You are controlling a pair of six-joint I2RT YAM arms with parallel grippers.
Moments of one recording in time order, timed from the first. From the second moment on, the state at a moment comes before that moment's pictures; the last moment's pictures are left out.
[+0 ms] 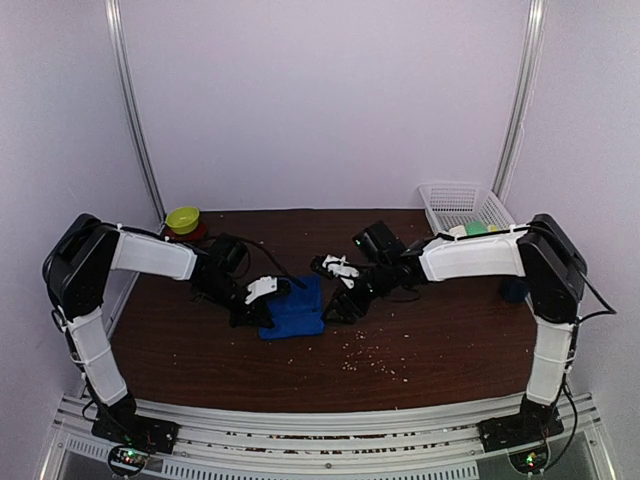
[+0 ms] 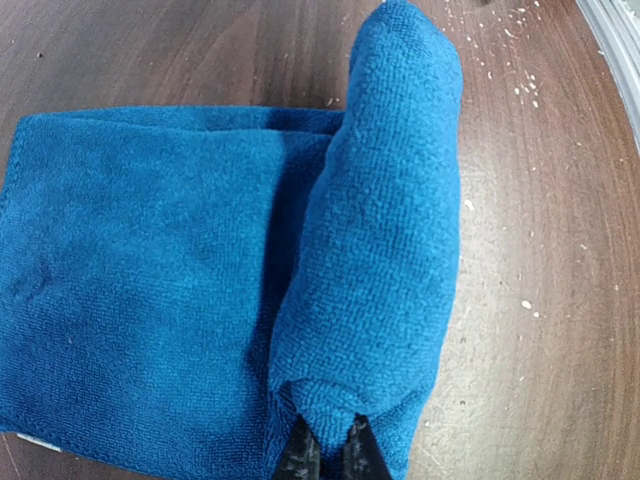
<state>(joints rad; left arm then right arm) -0.53 1.85 1.05 -0.38 0.55 0.78 0.77 1.94 1.31 -0.25 -0.41 -0.23</state>
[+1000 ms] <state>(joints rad) -0.47 1.95 1.16 -0.52 0.69 0.76 1.19 1.99 0.91 0.56 0.48 -0.97</state>
